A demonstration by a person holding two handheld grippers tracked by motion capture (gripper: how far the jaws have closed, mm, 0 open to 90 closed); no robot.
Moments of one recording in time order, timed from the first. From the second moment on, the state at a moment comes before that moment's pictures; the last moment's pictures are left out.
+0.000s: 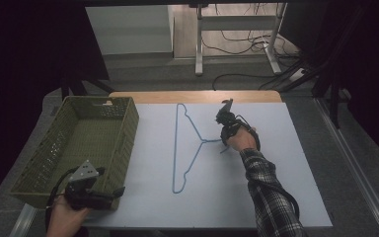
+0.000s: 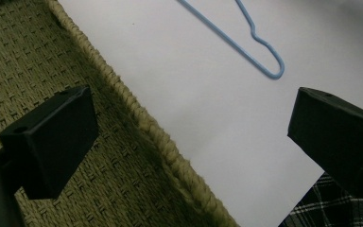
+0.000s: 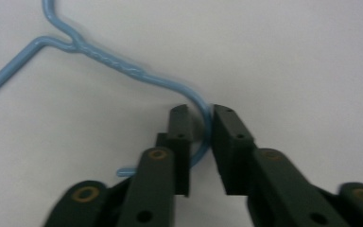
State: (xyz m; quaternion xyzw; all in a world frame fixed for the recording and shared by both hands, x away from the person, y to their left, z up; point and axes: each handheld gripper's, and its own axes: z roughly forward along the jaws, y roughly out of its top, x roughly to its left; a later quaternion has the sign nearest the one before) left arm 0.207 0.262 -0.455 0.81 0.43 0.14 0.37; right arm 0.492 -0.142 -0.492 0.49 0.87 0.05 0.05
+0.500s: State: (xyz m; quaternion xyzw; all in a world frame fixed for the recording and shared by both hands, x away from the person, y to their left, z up) left arm 0.205 0.260 -0.451 0.81 0.43 0.15 0.37; right arm 0.483 -0.141 -0.487 0.49 0.87 0.07 0.08
